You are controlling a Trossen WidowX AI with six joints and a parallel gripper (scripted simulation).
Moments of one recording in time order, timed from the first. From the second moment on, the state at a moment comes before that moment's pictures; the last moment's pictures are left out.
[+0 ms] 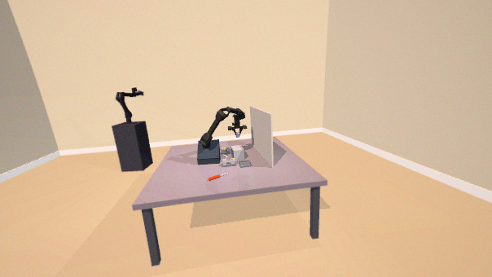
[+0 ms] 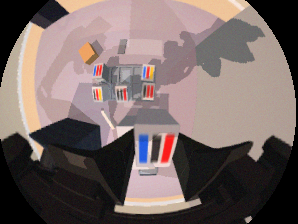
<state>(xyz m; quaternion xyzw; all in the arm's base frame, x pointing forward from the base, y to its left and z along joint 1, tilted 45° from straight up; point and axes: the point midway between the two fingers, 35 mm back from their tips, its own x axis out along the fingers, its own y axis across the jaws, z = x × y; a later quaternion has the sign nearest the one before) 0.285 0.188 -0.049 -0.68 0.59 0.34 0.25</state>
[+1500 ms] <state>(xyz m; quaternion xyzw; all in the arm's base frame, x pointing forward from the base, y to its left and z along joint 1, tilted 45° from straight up) 0.356 -0.040 0.146 -0.69 0.61 0.31 0.23</state>
